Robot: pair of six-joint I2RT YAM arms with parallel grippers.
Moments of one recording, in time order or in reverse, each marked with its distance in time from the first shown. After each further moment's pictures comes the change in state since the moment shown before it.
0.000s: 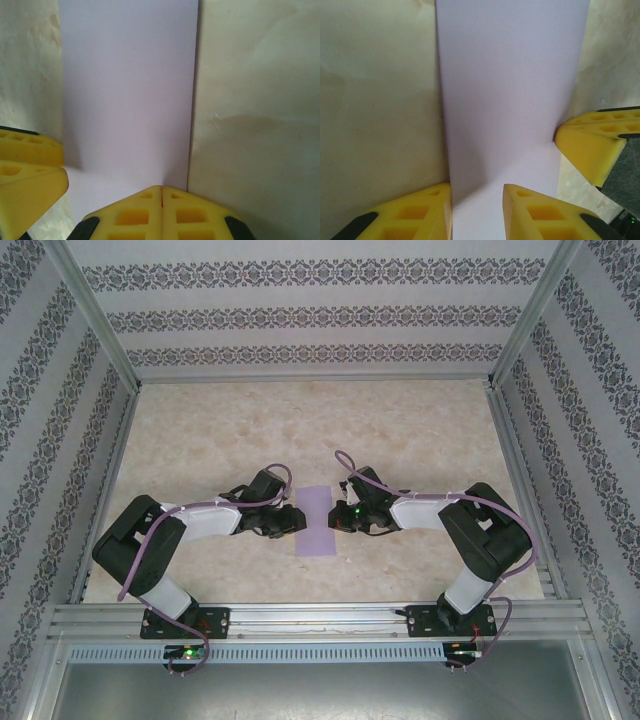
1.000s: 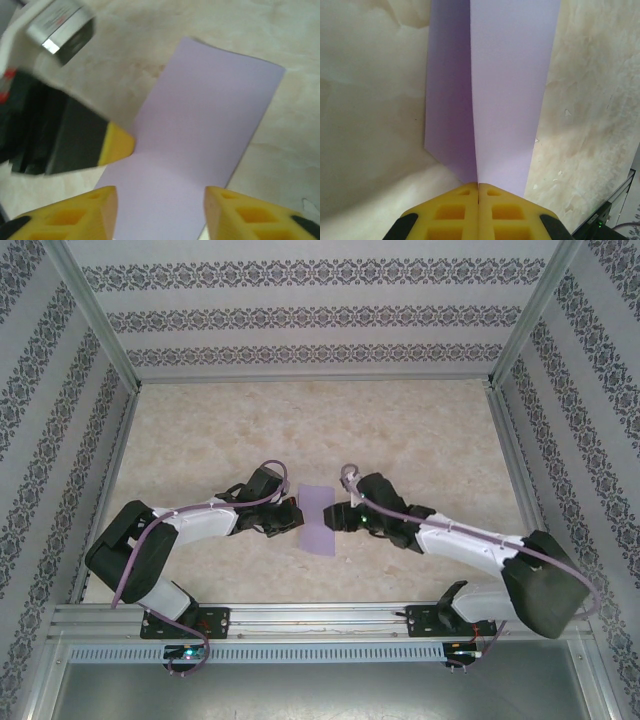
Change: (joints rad) left arm -0.001 -0.050 -0.001 0.019 0.001 -0.100; right arm 0.168 -0.412 -0.116 -0.007 0.285 -0.251
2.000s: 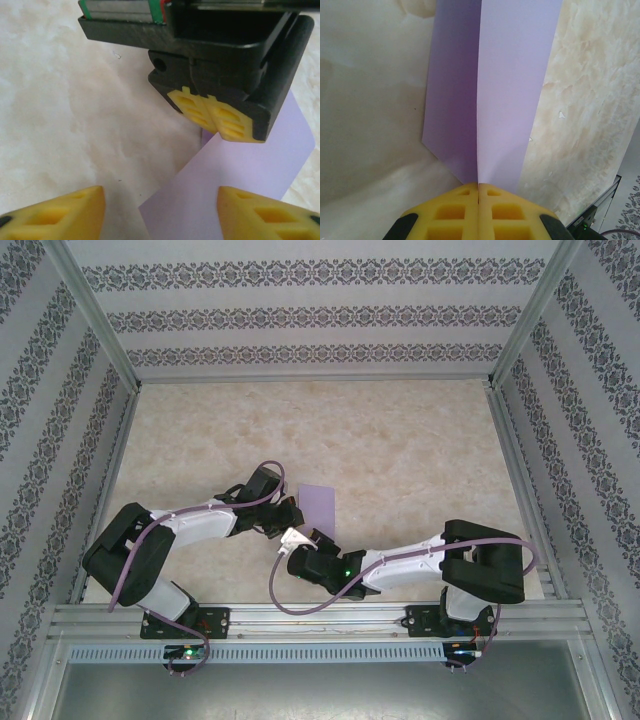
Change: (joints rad) left arm -0.006 -0.018 -0.007 0.000 0.000 -0.068; right arm 0.549 0.359 0.130 0.044 0.724 -0.387
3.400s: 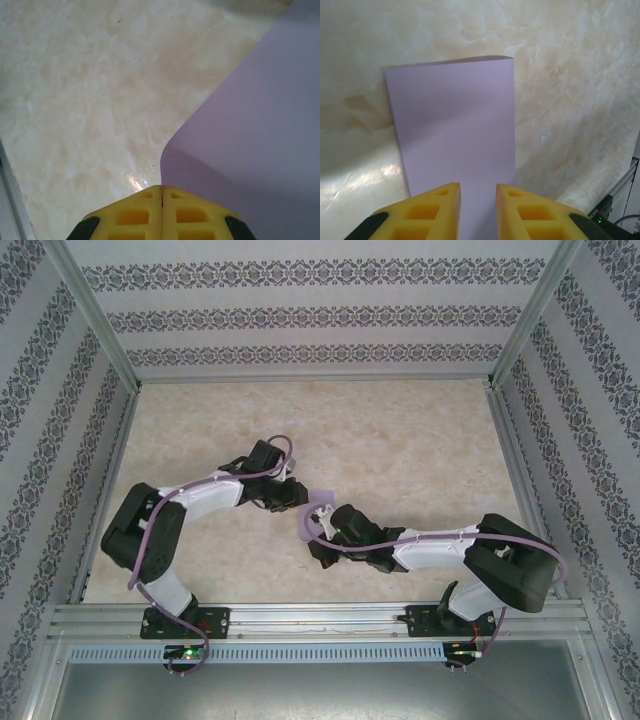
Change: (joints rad) left arm 0.106 0.174 0.275 -0.195 0.099 0.308; right arm -0.360 -0.154 -0.205 0.226 -0.766 0.351
